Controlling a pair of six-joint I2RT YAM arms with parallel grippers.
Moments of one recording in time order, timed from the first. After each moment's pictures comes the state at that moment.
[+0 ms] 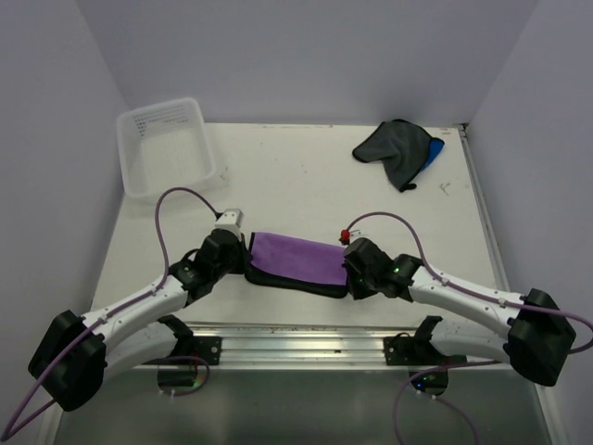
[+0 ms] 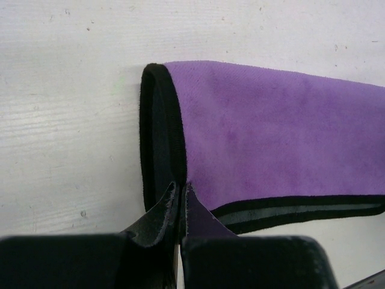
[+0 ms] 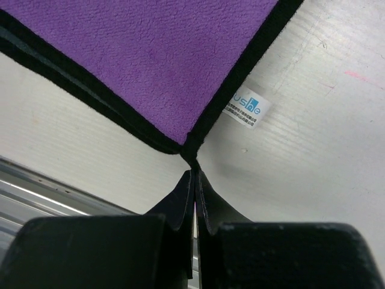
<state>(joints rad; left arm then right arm) -0.63 1.00 0.42 -0.10 -0.17 -0.54 0.88 1.12 0.60 -0.57 0.14 0.52</state>
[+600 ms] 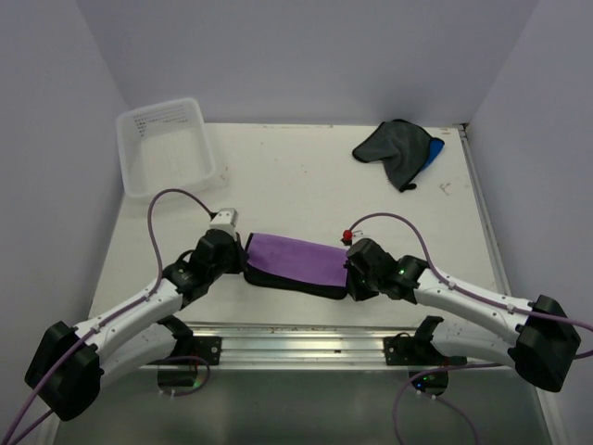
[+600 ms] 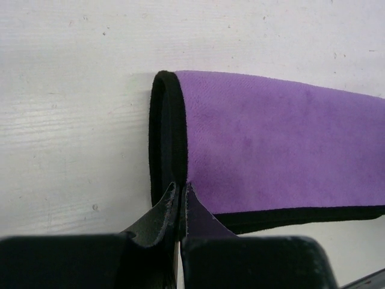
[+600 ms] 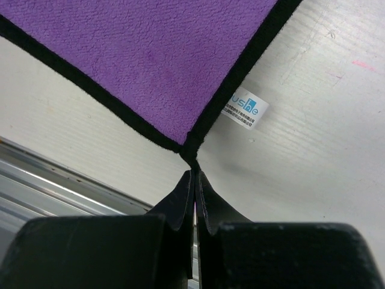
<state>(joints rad) -0.61 0.94 0.42 -0.15 -0.17 -0.54 0.88 1.06 0.60 -0.60 0.11 0.54</state>
